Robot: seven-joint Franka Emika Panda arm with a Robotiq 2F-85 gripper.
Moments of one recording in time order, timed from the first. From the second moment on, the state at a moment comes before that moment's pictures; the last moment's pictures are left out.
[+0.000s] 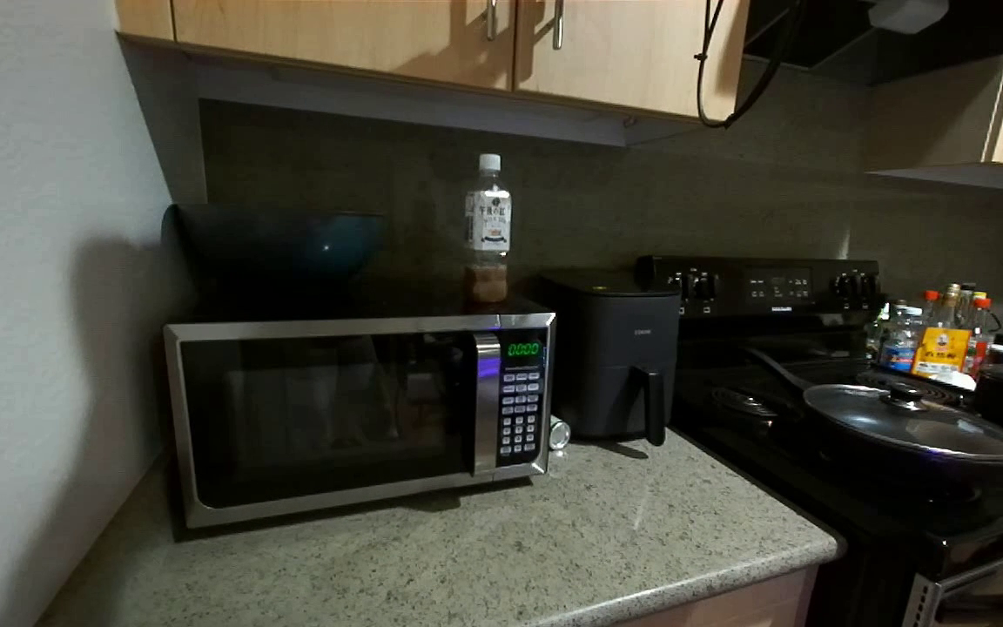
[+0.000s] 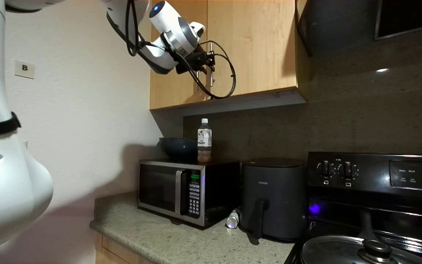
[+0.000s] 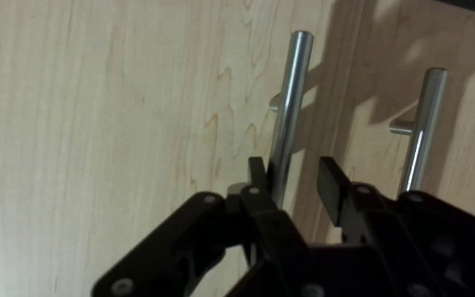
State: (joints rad) arm -0.98 -0.06 1.08 -1.59 -0.50 2.89 0.40
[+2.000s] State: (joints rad) arm -0.73 -0.35 0.72 -1.88 -0.15 3.03 0.46
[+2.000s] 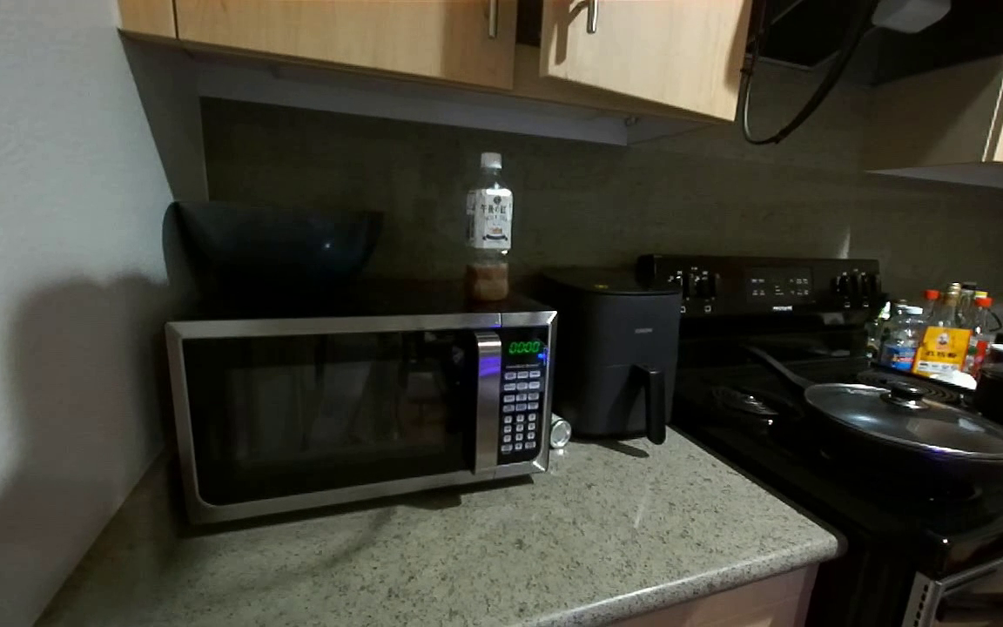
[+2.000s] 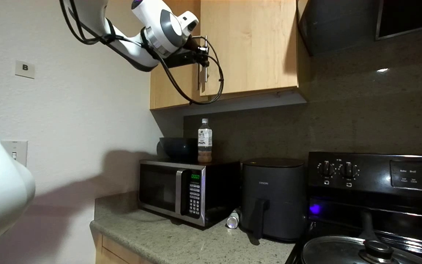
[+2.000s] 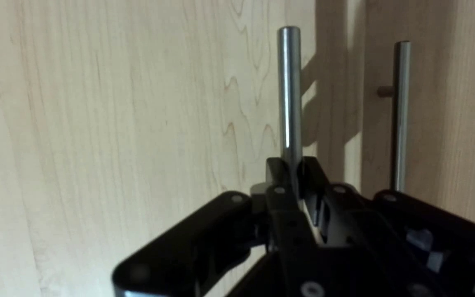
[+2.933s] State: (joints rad) arm -0.57 -0.56 0.54 -2.12 -0.09 3.11 0.45
